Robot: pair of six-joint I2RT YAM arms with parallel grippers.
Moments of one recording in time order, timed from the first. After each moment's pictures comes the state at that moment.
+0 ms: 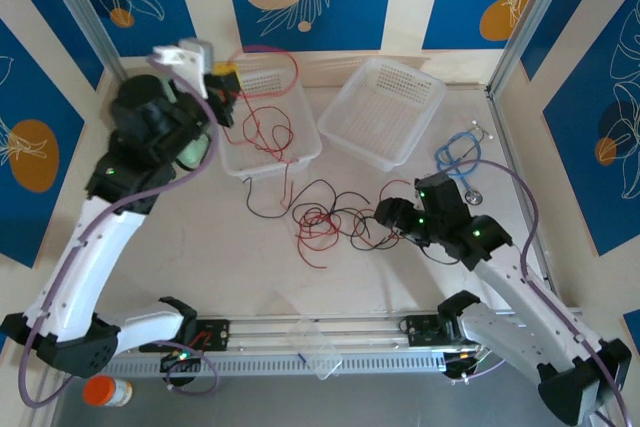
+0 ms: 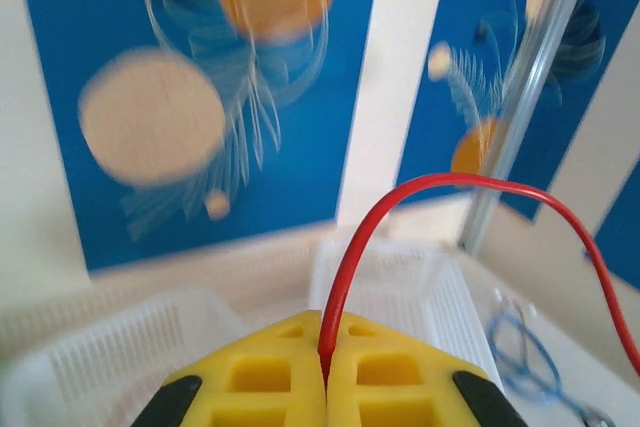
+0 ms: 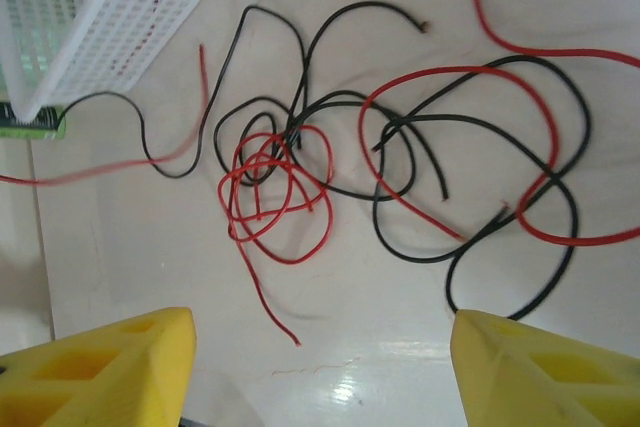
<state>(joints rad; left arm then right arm) -0.48 1.16 1.49 -0.41 0.04 -0.16 0.51 0.84 0.77 -0.77 -0.17 0.88</state>
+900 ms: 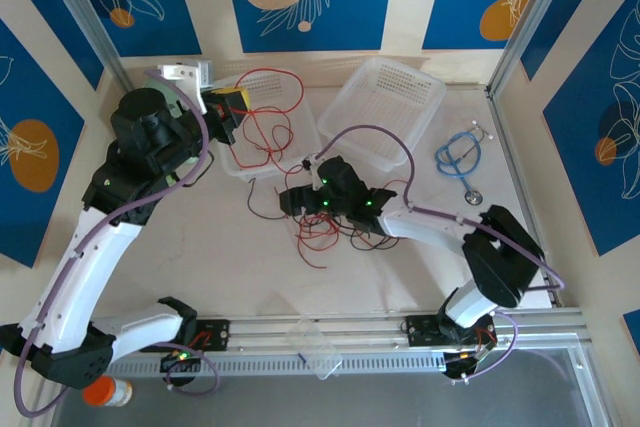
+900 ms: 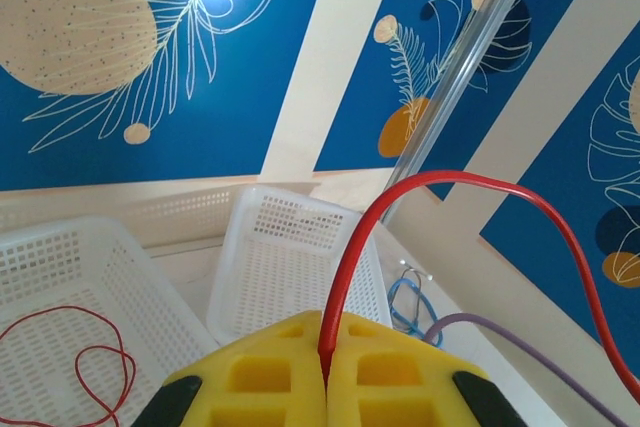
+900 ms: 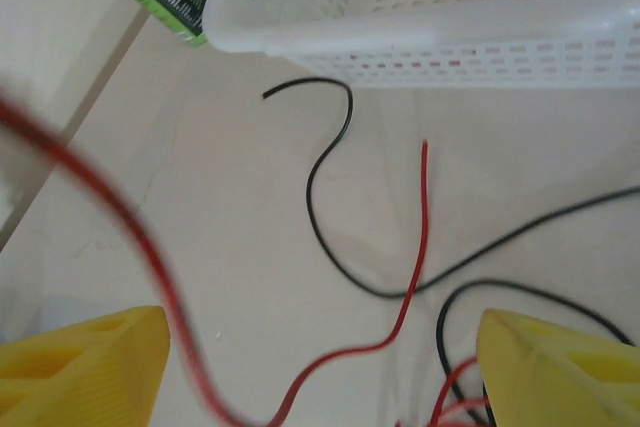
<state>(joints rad) -0.48 1.10 1.49 -0.47 0.14 -0.34 0.85 1.58 0.97 0.03 -0.09 0.53</state>
